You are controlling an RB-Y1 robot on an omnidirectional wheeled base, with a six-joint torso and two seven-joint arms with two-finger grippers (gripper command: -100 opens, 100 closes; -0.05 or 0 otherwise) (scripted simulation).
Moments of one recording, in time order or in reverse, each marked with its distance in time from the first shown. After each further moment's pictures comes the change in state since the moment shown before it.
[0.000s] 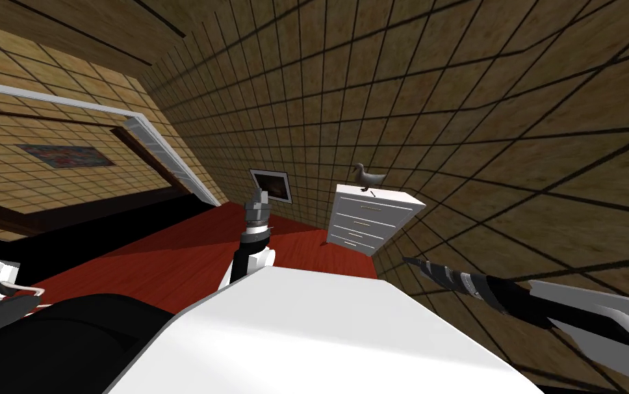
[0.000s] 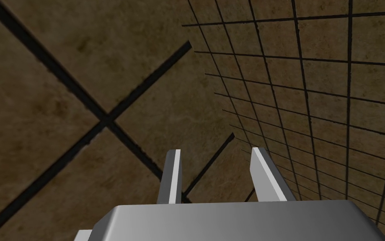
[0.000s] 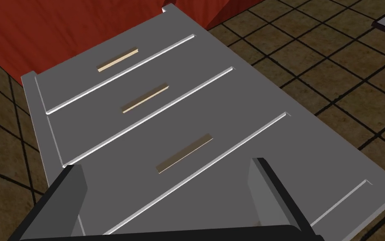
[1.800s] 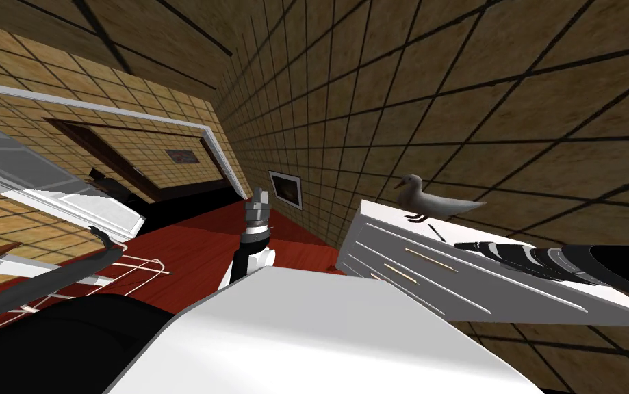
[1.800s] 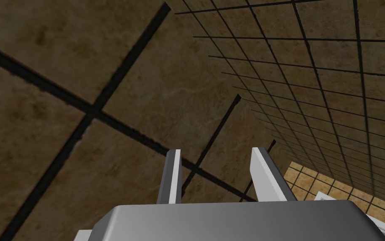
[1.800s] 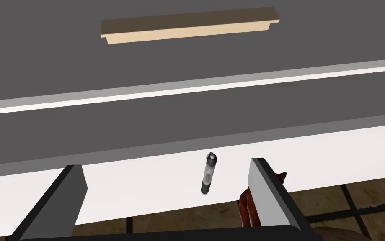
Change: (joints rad) left arm 0.000 0.000 0.000 0.000 0.000 0.000 0.000; right arm -0.059 -0.488 0.142 0.052 -0.085 0.005 -0.128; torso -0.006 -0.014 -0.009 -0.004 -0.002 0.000
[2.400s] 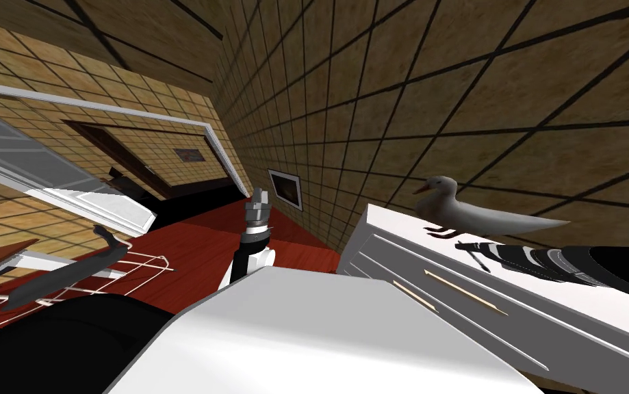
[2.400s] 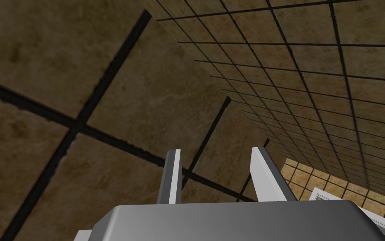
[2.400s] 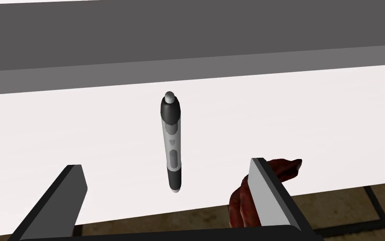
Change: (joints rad) left arm 0.000 0.000 0.000 0.000 0.000 0.000 0.000; right arm 0.005 0.013 -0.004 0.008 0.003 0.012 -0.004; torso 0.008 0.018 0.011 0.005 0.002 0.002
